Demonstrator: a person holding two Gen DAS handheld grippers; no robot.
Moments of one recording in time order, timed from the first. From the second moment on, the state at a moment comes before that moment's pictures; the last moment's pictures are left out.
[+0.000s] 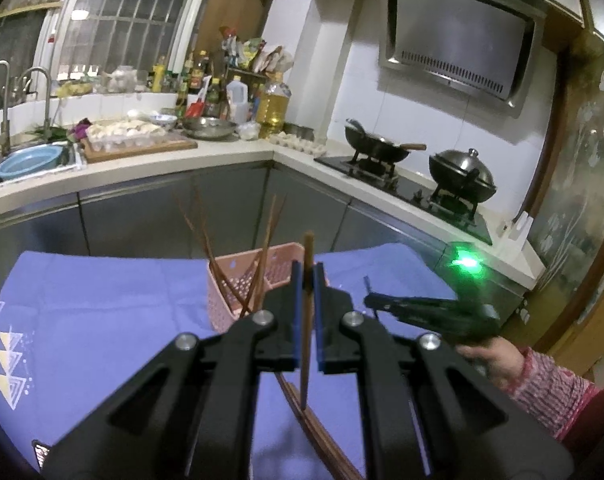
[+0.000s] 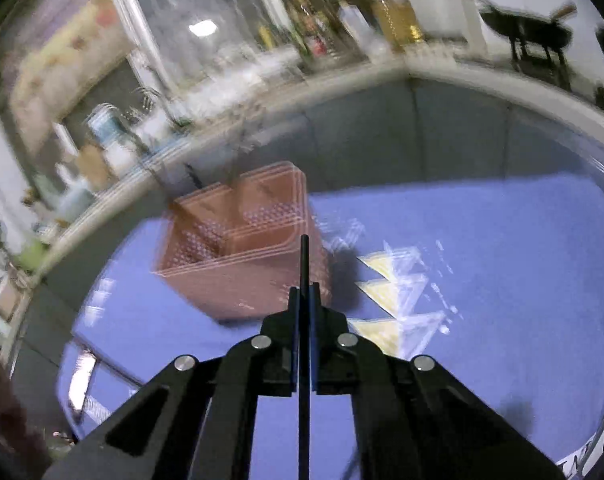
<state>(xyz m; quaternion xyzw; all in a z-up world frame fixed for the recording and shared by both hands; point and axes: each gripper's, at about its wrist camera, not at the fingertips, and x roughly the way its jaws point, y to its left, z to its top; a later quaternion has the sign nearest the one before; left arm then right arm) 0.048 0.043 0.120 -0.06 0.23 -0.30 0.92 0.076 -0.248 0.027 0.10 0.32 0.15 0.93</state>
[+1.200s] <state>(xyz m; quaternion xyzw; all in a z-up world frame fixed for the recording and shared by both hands) 0.179 0.005 0.100 -0.01 0.21 -0.20 0.96 0.166 -0.141 0.068 0.07 0.04 0.15 0.99</state>
